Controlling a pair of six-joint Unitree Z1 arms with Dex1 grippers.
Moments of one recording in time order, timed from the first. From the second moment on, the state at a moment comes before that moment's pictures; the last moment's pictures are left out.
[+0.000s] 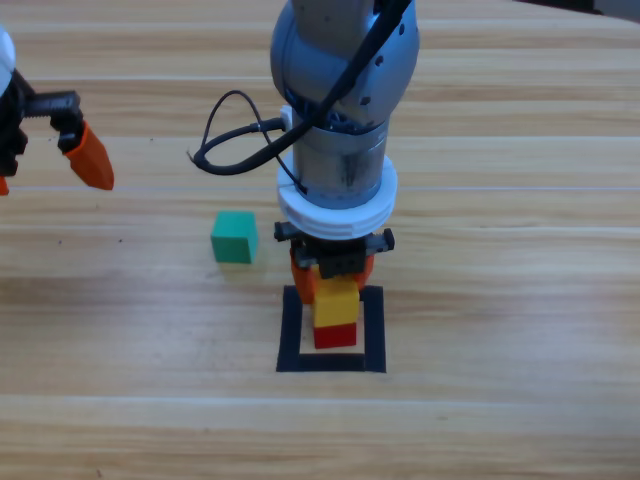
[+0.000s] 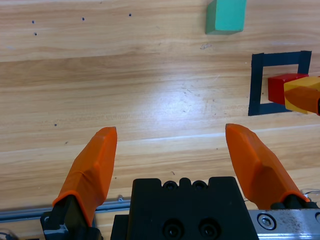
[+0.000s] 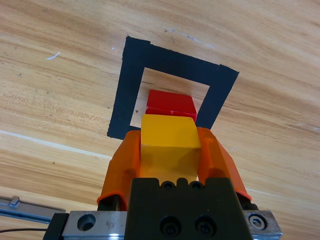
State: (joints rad) arm 0 -0.53 1.58 -1.37 1.02 0.09 -0.56; arm 1 1.00 2.54 -2.45 1.40 -0.02 0.71
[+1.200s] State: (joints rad) arm 0 -0.52 1.57 -1.32 0.95 0.08 -0.56; arm 1 1.00 2.55 -2.47 1.42 -0.03 0.72
